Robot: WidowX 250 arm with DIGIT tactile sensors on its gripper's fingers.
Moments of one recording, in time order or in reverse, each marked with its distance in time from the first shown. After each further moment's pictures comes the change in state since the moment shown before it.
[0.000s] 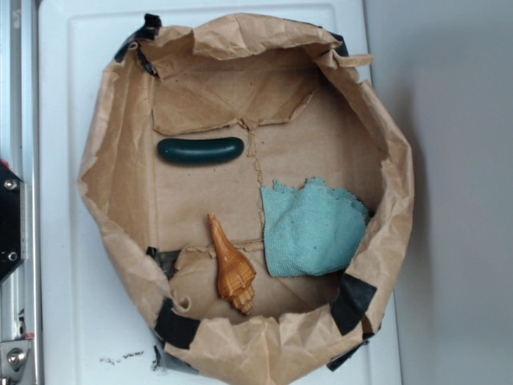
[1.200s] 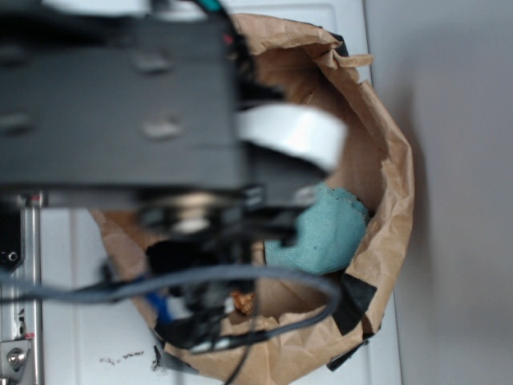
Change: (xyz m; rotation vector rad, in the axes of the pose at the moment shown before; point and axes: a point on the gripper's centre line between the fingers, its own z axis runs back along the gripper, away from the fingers) arm 0.114 -0.001 -0.075 -0.016 0.125 0.026
